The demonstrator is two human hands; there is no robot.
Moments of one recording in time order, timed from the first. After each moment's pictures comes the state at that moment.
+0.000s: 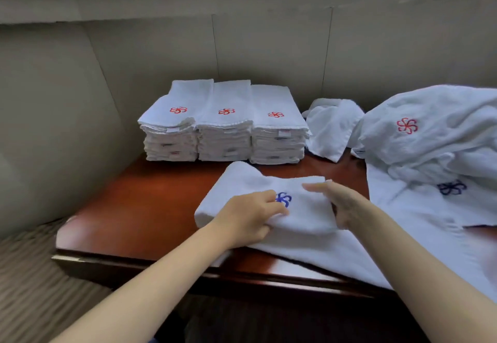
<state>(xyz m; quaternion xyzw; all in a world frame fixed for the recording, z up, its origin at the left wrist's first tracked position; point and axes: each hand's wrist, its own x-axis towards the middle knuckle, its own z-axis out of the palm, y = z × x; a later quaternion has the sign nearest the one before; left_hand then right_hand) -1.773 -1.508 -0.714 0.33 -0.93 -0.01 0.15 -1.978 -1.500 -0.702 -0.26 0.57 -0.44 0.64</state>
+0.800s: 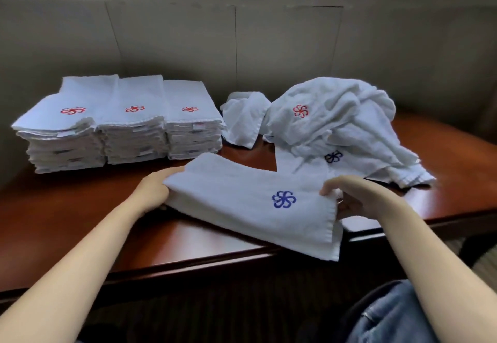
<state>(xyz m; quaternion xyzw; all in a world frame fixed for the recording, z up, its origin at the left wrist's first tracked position) -1.782 -1.567 -0.722 0.52 -0.76 -0.30 0.23 -2.125 -1.375 -0.691 -0.30 0.73 -0.39 0.48</state>
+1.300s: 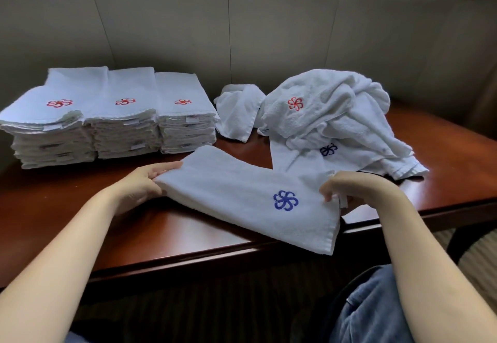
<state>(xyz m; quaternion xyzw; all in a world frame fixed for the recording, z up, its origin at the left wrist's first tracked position) -1.768 -1.572 -0.720 0.41 -0.66 -0.59 0.23 -2.119 -1.372 -0.680 -0.35 0.82 -0.22 0.39</state>
